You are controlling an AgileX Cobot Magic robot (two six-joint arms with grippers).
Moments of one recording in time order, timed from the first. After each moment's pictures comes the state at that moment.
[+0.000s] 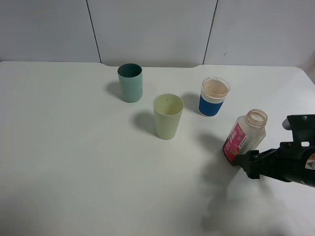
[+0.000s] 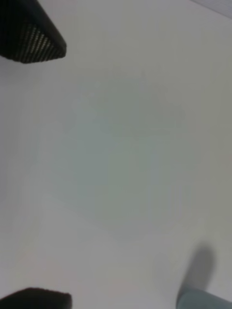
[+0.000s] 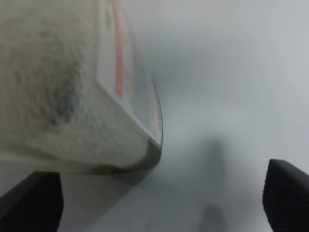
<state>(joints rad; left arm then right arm) 0.00 -0.01 -0.51 0.01 1.06 -0.02 0.31 1.29 -0.06 0.16 -0.30 0.01</state>
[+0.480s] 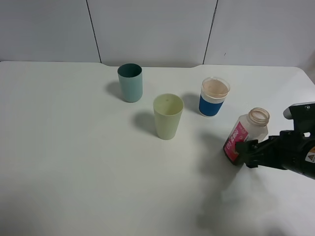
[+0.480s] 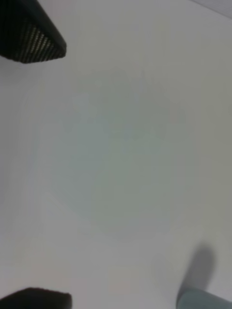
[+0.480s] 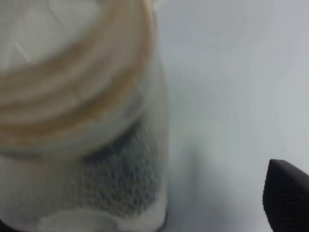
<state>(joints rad) 0.00 -0.01 -0.51 0.01 1.06 -0.02 0.31 1.29 -0.06 0.14 -0.46 -0.05</state>
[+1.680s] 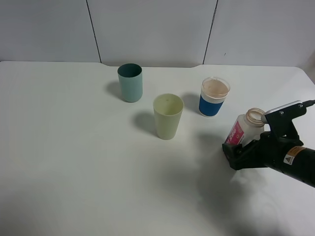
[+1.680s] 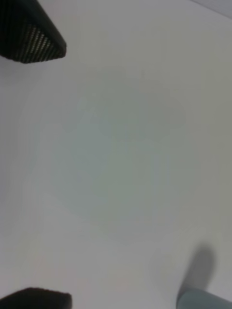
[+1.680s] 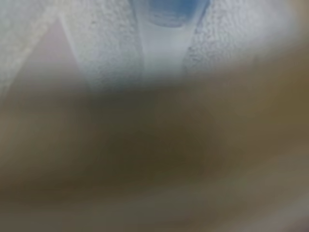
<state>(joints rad) 0.00 -0.01 -0.51 0.01 1.06 -0.02 0.31 1.66 -0.06 0.02 -0.88 -0.11</state>
